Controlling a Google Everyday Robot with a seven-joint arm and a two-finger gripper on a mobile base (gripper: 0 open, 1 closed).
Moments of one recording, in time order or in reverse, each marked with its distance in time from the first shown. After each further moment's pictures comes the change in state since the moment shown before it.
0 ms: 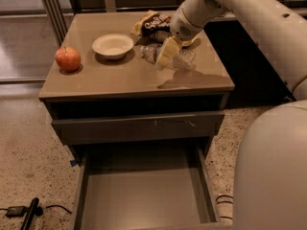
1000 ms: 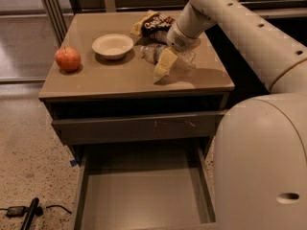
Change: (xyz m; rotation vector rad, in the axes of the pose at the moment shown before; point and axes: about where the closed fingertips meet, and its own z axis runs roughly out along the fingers) arm 0.024 0.000 0.052 -0.082 0.063 0.078
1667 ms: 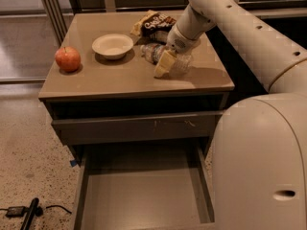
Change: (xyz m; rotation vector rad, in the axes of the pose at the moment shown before) arm 0.005 -0.001 0.006 -0.007 0.007 0.017
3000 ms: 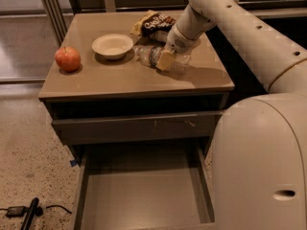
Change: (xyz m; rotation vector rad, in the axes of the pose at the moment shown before) arm 0.000 0.000 0.000 0.000 0.000 0.000
